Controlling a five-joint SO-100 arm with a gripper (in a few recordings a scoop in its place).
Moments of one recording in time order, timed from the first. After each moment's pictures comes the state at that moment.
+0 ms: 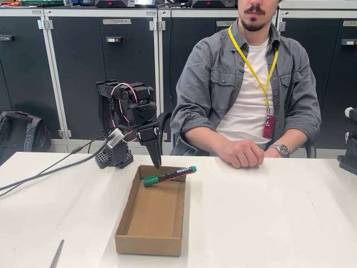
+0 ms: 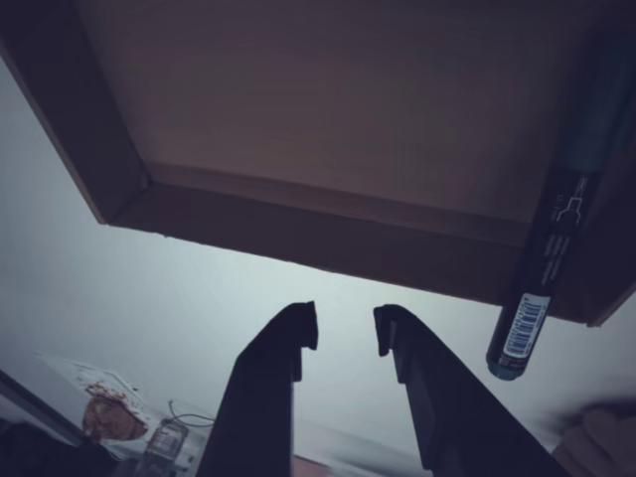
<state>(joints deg) -39.1 105.9 95.7 75.6 36.3</state>
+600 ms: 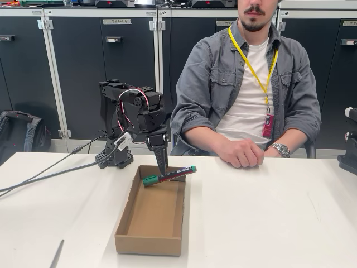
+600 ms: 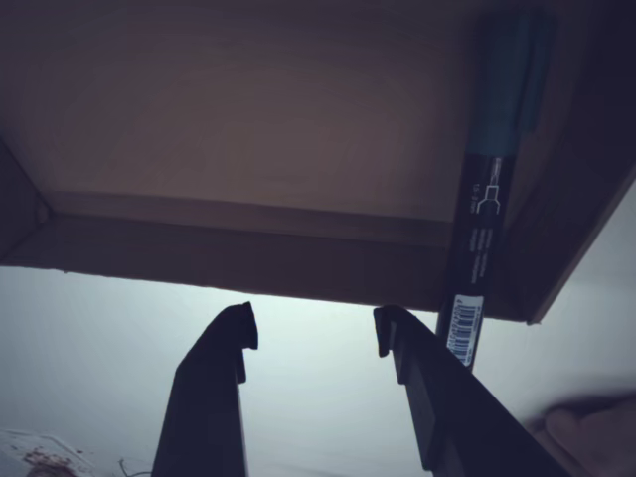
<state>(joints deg) -46.5 100.2 93.9 80.2 44.0</state>
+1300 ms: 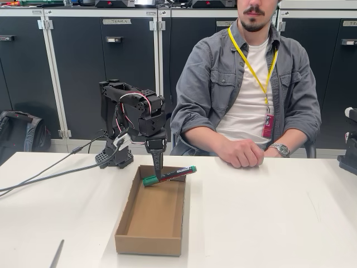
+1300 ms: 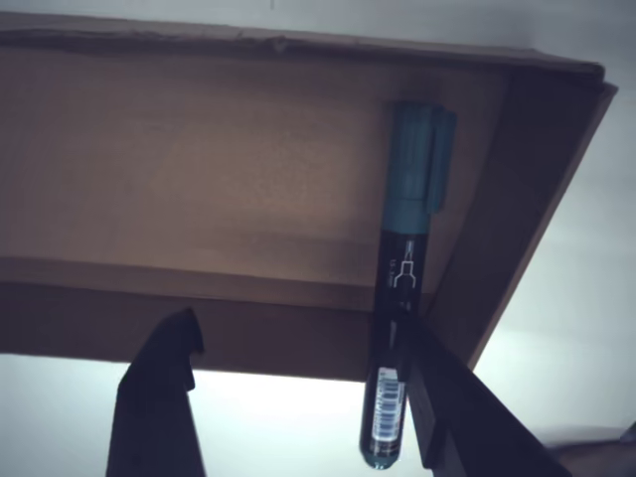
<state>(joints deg) -46.0 100.2 101.6 84.1 40.3</state>
